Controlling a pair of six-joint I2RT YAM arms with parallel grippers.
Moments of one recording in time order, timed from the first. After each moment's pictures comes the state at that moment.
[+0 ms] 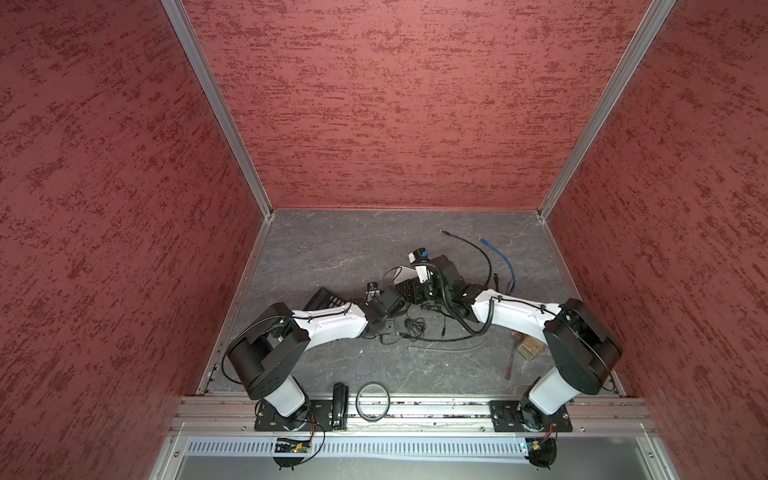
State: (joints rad) left arm -0.83 1.59 0.80 -0.42 -0.25 -0.90; right arm 0.70 1.63 0.93 0.11 -0.18 0.41
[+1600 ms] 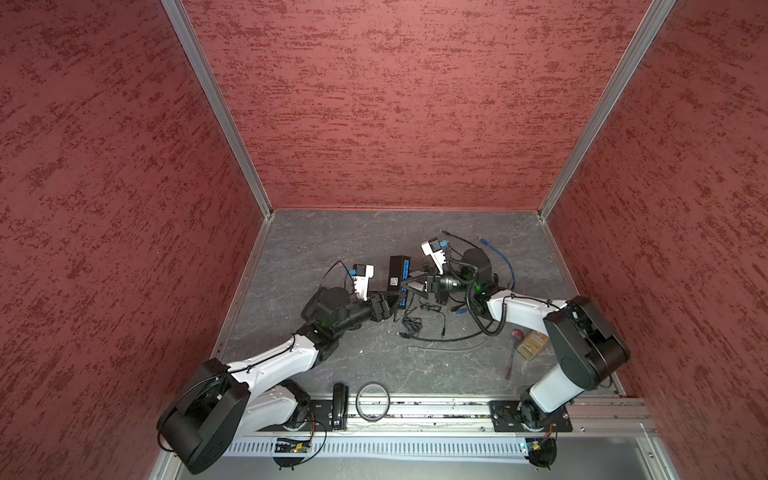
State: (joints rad) left arm -0.61 1.15 0.38 0.61 0.40 -0.81; right arm 0.49 1.63 0.79 0.77 -0.98 0.60
